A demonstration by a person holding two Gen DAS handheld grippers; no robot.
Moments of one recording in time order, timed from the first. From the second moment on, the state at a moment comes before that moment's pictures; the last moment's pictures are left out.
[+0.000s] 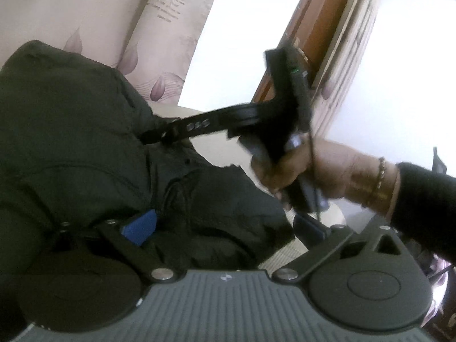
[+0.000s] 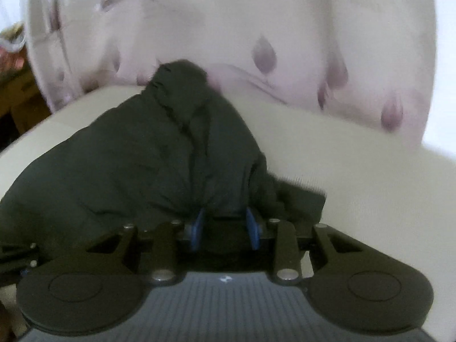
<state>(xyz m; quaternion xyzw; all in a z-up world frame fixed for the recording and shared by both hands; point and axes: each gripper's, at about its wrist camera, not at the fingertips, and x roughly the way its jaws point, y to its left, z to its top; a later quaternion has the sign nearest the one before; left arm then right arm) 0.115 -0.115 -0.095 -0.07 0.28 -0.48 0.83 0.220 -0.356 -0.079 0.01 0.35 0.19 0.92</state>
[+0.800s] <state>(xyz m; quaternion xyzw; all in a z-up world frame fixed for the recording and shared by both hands) 0.079 -0.039 -0.048 -0.05 0.25 -0.36 0.90 0.033 -0.351 -0.065 0.09 0.23 0.18 0.95</state>
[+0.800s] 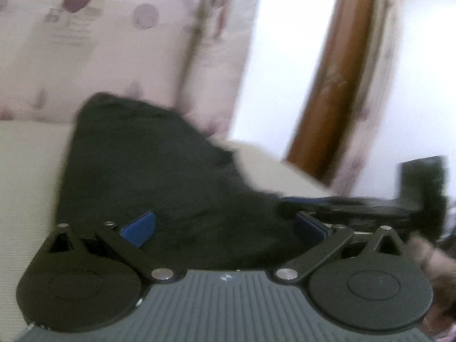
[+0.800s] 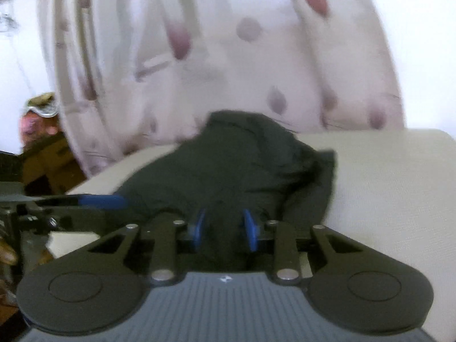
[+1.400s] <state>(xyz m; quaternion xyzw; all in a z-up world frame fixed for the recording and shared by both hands) 0.090 -0.047 -0.060 0.01 0.29 -0.33 0.90 0.034 -0.342 -0.119 0.10 0.26 0.13 0.95</state>
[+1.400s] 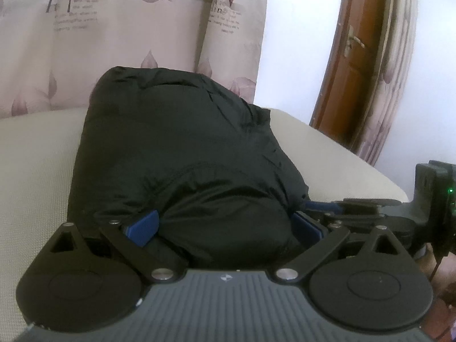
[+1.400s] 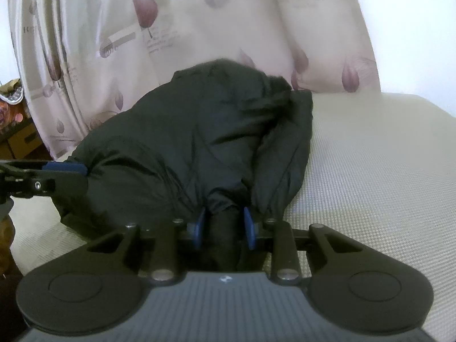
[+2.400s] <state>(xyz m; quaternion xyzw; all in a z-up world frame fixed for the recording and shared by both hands) 0.094 -0.059 -0.079 0.06 0.29 -0.32 0.90 0.033 -0.340 -0.123 0.09 0.25 0.12 0.96</state>
